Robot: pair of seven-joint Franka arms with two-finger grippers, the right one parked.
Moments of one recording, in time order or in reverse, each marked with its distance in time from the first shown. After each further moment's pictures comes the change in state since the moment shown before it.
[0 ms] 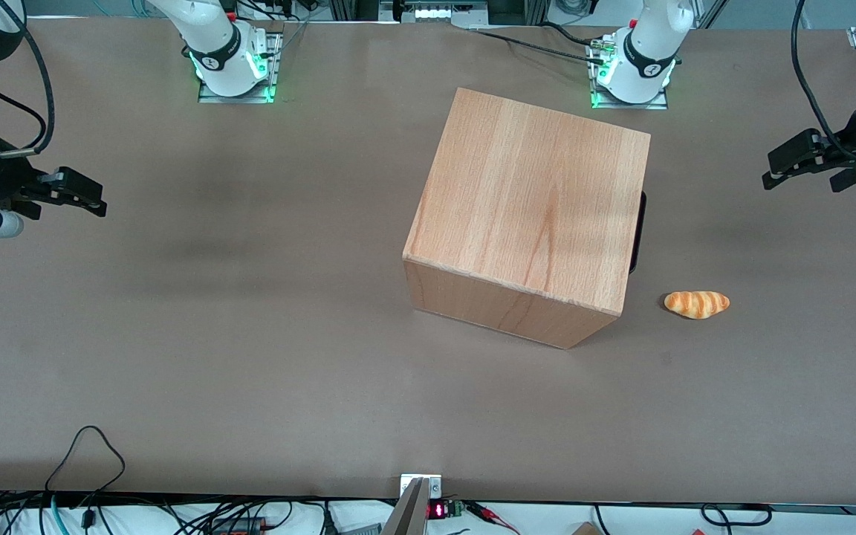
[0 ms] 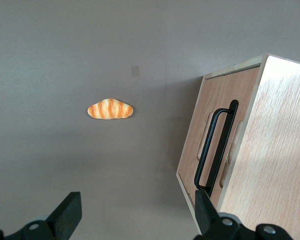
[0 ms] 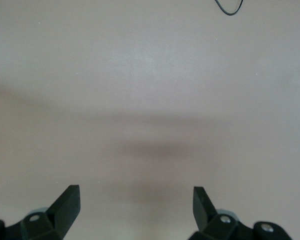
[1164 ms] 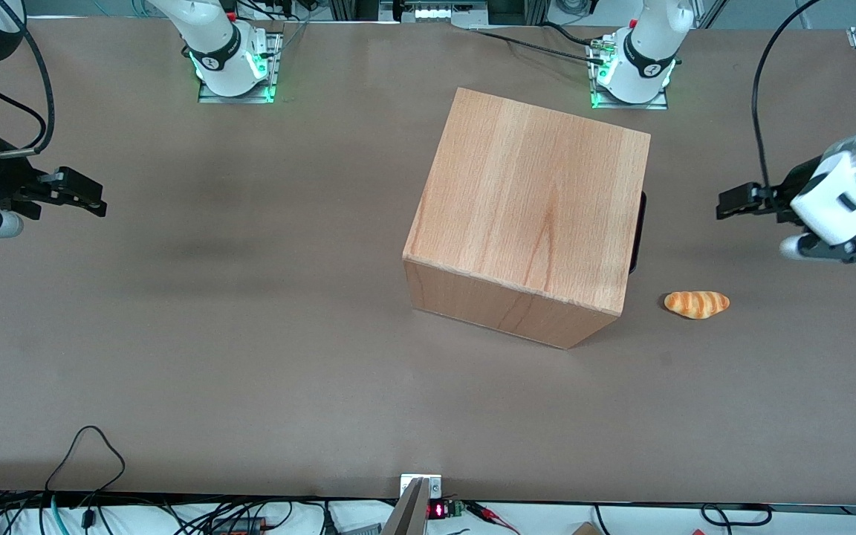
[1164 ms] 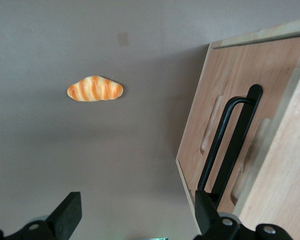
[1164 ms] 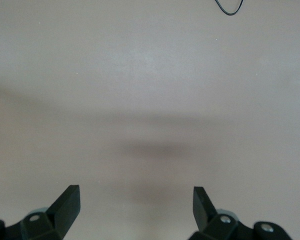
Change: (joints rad) arm -0.014 0.162 -0.020 -0.010 0.000 -0.022 0.000
